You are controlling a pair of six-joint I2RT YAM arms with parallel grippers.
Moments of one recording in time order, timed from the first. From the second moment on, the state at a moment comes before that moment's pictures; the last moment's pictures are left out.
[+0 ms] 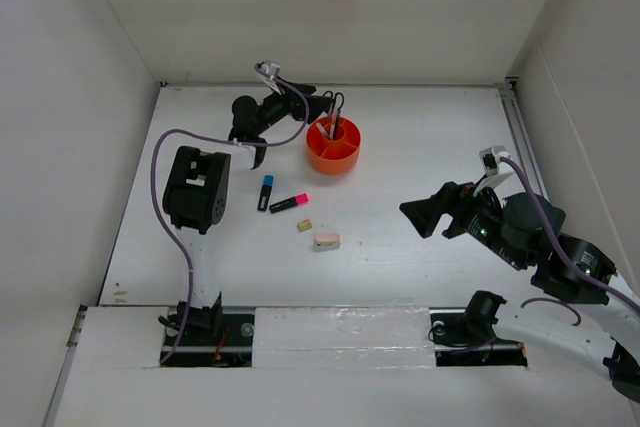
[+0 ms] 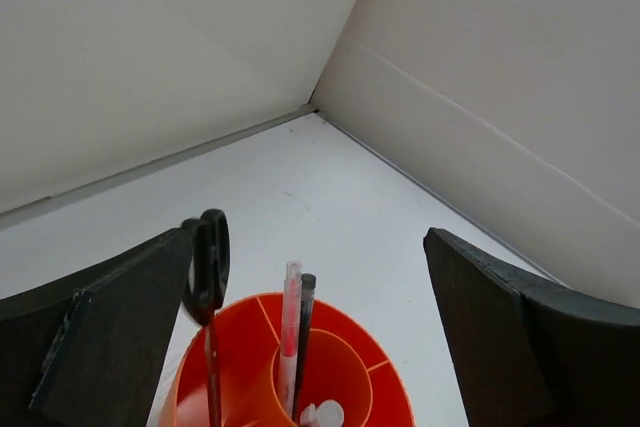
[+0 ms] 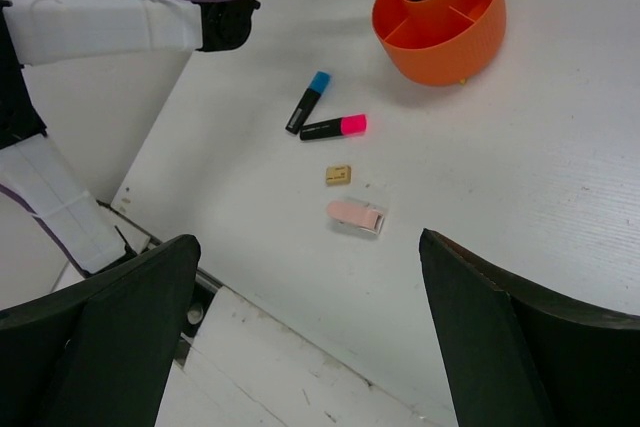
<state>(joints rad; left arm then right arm) -0.25 2.10 1.30 1.14 0.70 -0.66 0.95 0.62 1.06 -0.68 0.32 0.59</state>
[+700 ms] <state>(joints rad) -0.37 1.03 1.11 0.02 -0.39 -0.69 0.95 0.74 1.06 -0.67 0.47 0.60</state>
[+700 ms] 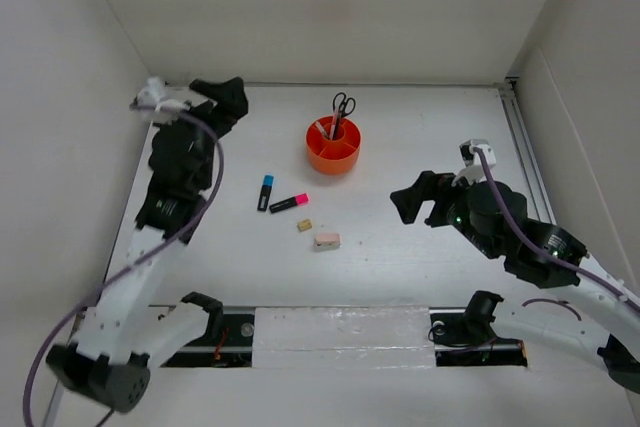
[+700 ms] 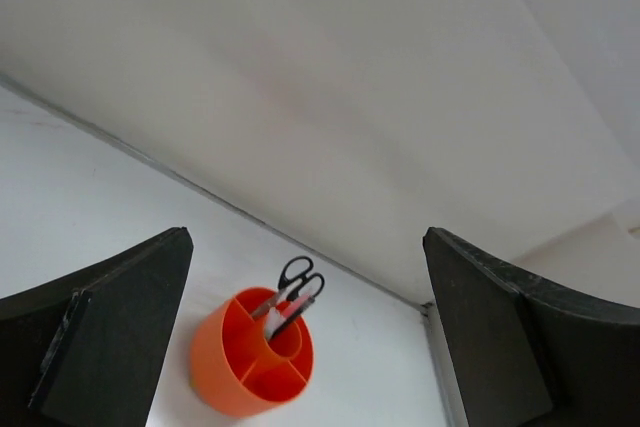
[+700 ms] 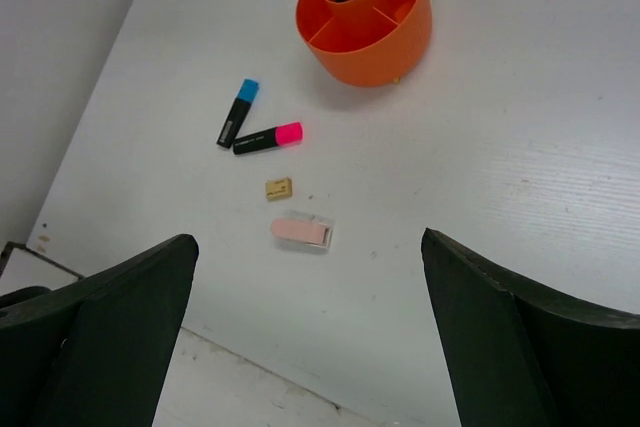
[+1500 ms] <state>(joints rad) -0.24 1.31 0.82 -0.27 -0.15 -0.77 0.98 0.86 0.91 -0.45 0.23 0.66</state>
